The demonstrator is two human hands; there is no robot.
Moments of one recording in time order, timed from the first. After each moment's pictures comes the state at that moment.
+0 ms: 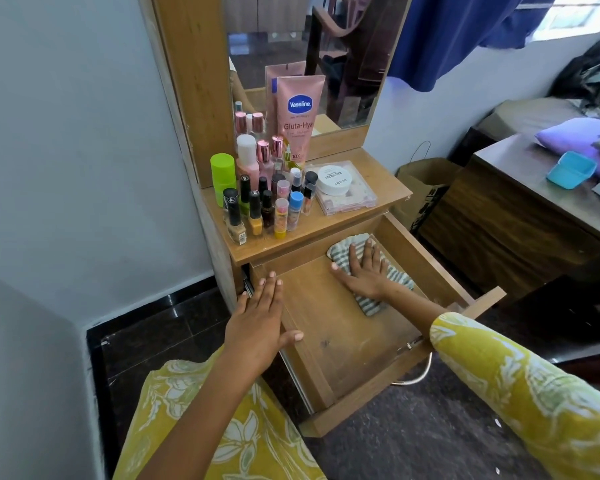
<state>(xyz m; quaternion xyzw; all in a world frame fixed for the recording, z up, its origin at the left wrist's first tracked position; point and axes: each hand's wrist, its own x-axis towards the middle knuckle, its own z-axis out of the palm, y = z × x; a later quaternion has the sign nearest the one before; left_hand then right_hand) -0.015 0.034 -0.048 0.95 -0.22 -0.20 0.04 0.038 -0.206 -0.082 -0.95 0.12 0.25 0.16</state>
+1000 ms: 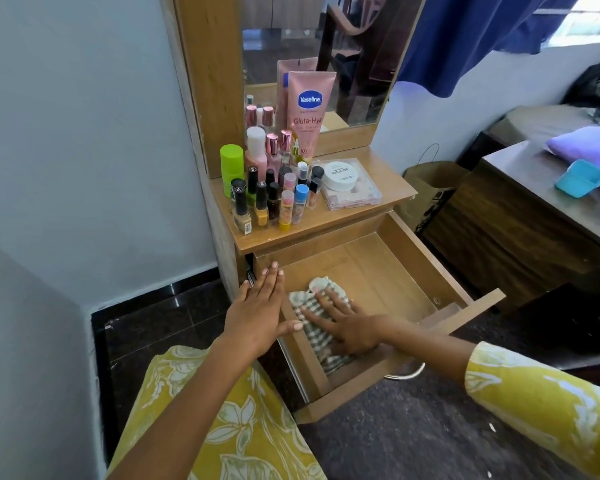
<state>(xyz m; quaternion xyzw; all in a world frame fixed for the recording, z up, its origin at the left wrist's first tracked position) -0.015 0.037 -0.050 0.95 -0.24 -0.19 0.04 -0.025 -0.169 -0.080 -0.89 -0.21 0.39 -0.03</state>
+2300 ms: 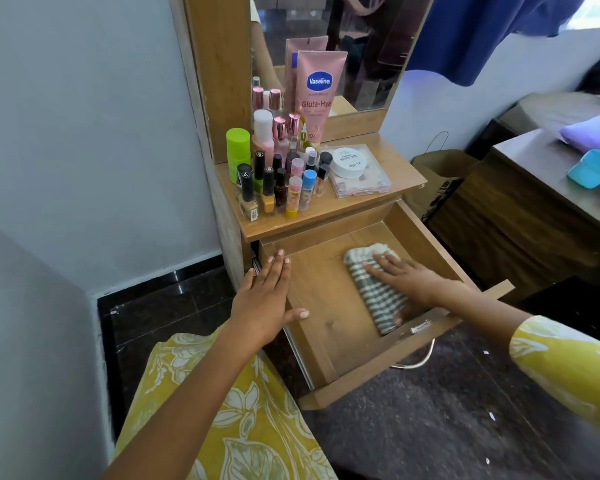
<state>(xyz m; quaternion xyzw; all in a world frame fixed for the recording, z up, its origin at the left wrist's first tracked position) -0.015 0.037 -0.052 0.95 -0.23 -0.19 0.05 -0.002 -0.259 -0.055 -0.92 -0.14 0.32 -0.15</state>
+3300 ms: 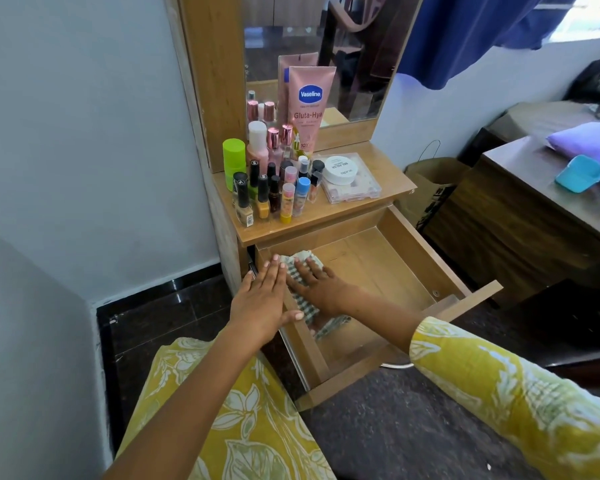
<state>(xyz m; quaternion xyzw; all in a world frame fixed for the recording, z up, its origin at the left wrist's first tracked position) -0.017 0.032 -0.041 0.95 -0.22 -0.20 0.02 0.012 -0.122 -0.070 -0.92 -0.21 0.31 -0.15</state>
